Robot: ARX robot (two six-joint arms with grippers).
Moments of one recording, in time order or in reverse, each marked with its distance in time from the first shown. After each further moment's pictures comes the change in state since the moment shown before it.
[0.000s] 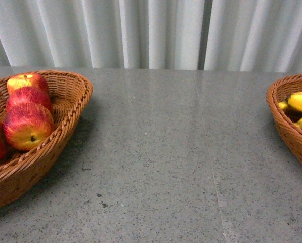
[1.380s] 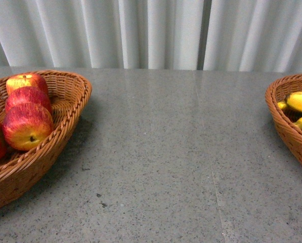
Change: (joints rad) left arm 0.000 0.000 0.000 0.000 0.000 0.000; right arm 0.000 -0.233 -0.054 -0.169 0.000 0.000
